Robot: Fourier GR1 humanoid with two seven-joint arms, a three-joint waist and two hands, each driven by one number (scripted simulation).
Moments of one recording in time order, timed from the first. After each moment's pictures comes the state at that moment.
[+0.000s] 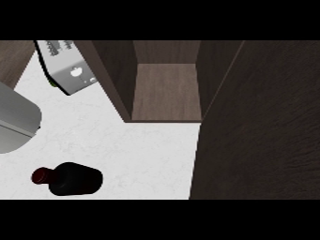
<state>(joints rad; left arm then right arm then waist) 0.49 0.47 0.24 -2.30 0.97 -0.36 0.21 0.04 -0.12 0.20 -2.49 -0.05 -0.01 0.51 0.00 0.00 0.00</state>
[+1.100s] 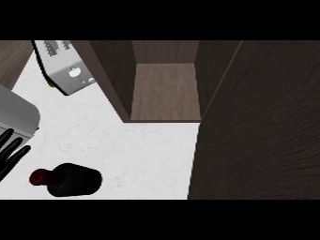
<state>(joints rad) 0.30 0.37 0.25 -1.94 0.91 -0.58 0.30 -0.03 -0.13 0.18 -2.50 -0.04 0.00 0.60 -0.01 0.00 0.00</state>
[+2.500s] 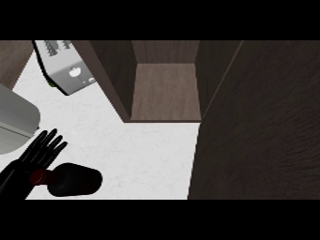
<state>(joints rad) 0.14 0.19 0.26 -1.46 0.44 -0.79 -0.04 -0.05 -0.11 0.16 -2.50 -0.05 0.01 0.62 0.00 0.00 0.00</state>
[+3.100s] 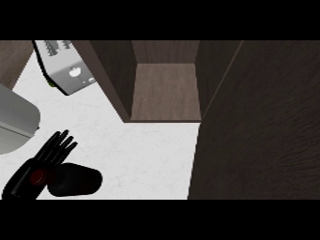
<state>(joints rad) 0.08 0.16 0.25 -1.29 0.28 -0.81 -0.20 -0.11 -0.11 0.14 -2.50 -0.05 0.00 0.68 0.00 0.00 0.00</state>
